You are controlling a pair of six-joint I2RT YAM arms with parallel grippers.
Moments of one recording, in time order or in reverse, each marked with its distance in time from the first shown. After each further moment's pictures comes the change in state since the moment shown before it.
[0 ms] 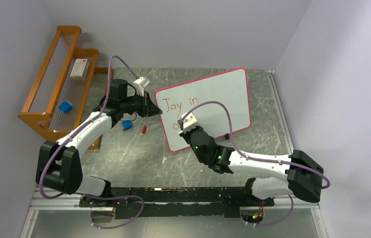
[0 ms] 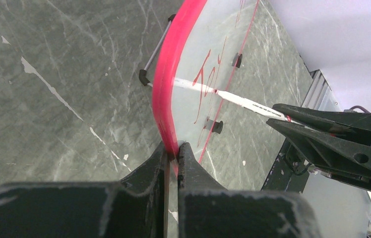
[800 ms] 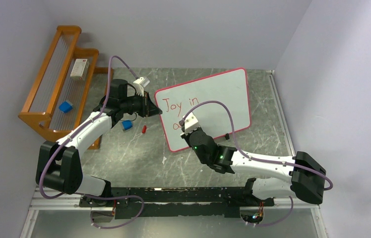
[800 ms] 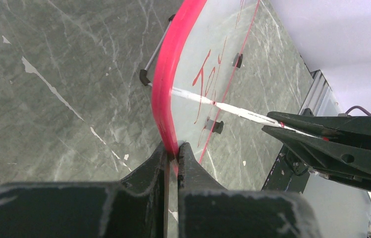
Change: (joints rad) left arm 0.000 0.000 0.000 0.000 -0.002 0.000; right arm 0.000 -0.031 0.013 -0.166 -0.023 0.102
